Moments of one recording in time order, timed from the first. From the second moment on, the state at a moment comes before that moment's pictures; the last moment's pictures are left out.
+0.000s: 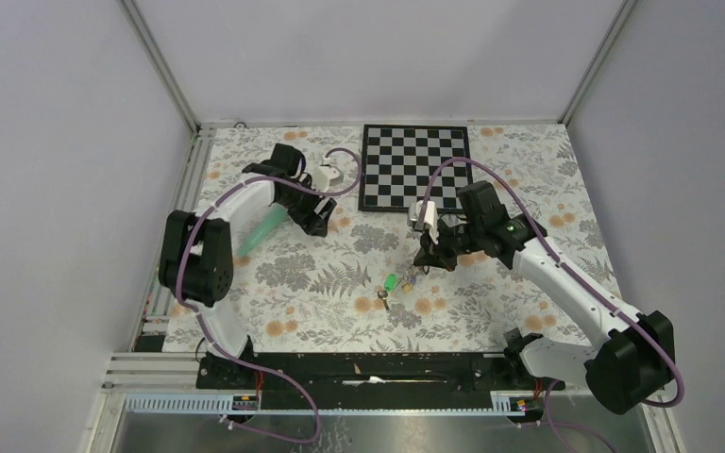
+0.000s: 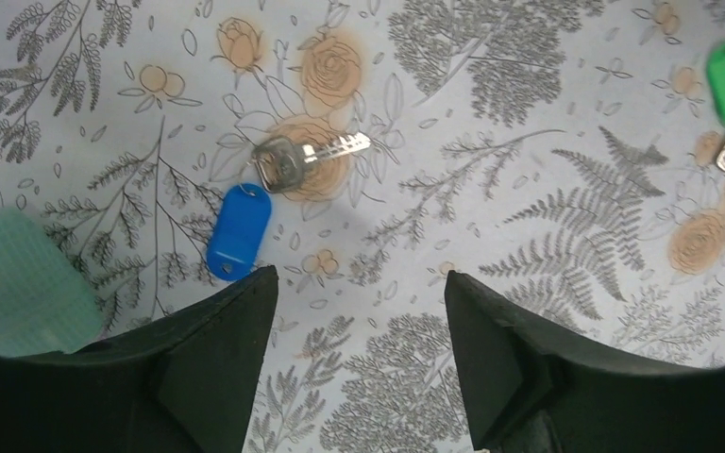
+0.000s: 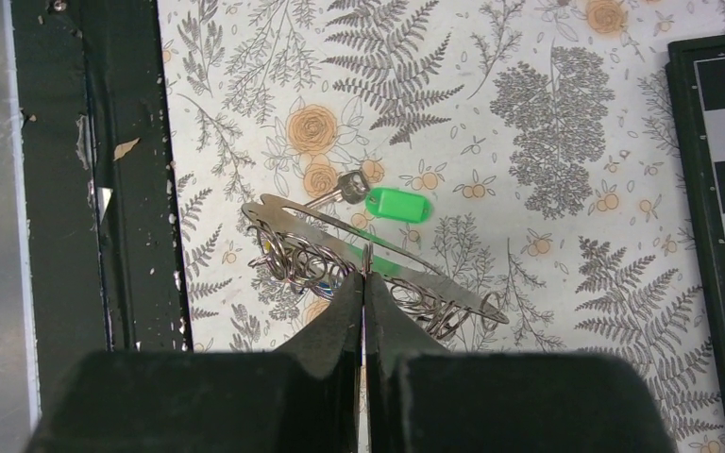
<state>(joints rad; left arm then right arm) -0.27 1.76 1.28 -0.68 0.49 0.54 0.50 1.19 0.94 -0.65 -0.75 -0.64</state>
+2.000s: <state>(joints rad) -0.28 2.23 1.78 -1.02 0.48 0.91 0.41 1.18 0.88 -0.58 -0.81 -0.60</state>
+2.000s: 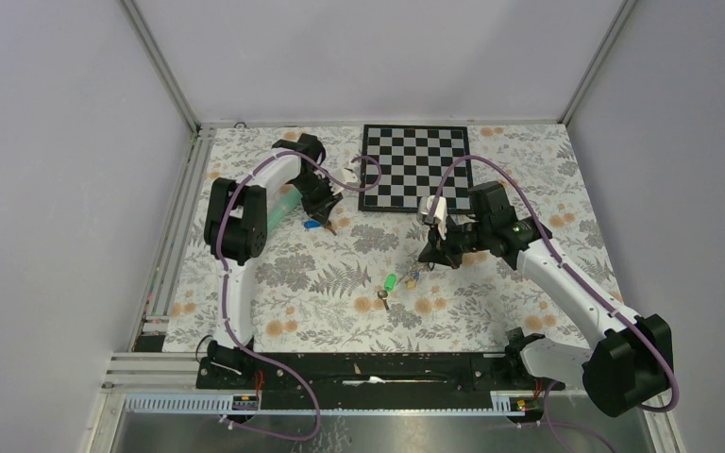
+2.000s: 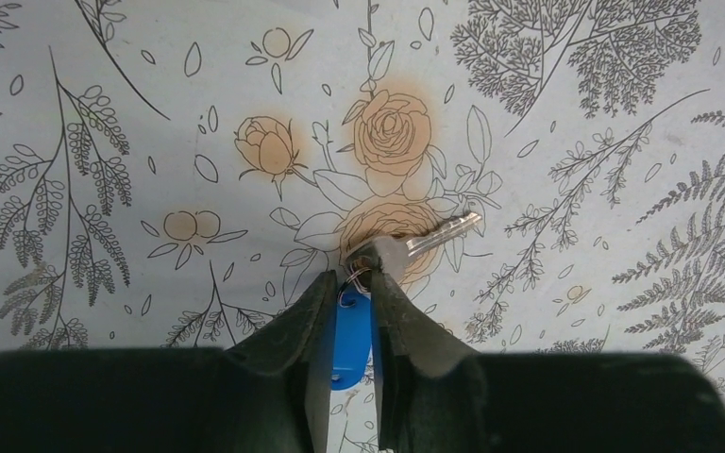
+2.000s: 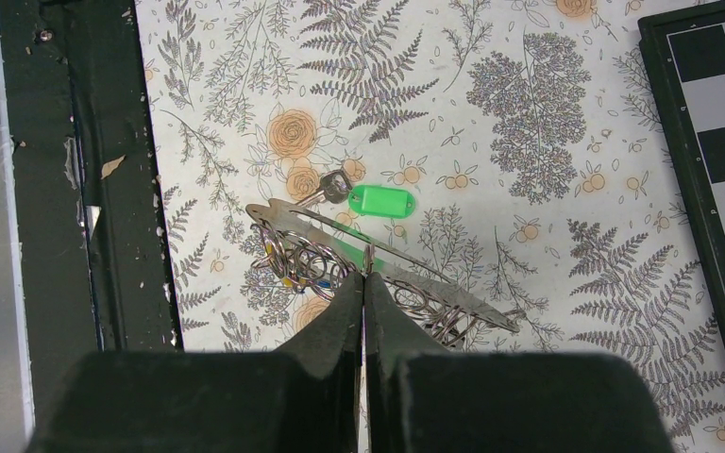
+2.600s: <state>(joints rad) -0.28 2.23 1.81 -1.05 0.47 0.91 0.40 1.18 0.88 -0.57 -0.81 -0.60</state>
